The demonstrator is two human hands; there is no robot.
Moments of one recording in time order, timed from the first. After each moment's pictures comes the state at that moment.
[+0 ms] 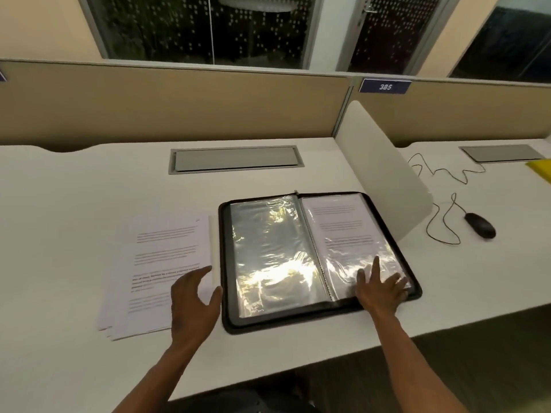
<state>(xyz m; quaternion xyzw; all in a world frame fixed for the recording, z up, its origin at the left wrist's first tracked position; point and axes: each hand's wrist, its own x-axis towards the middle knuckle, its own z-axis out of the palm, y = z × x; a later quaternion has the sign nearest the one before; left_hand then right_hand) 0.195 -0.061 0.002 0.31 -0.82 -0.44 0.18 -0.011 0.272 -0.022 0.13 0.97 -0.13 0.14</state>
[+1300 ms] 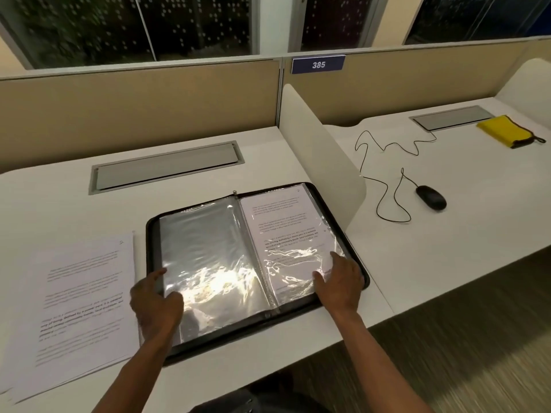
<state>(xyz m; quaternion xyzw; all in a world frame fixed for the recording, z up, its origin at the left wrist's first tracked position) 0.090 0.010 0.004 0.41 -0.75 -0.48 0.19 -0.041 0.332 -0.032 0.03 0.97 -0.23 -0.01</state>
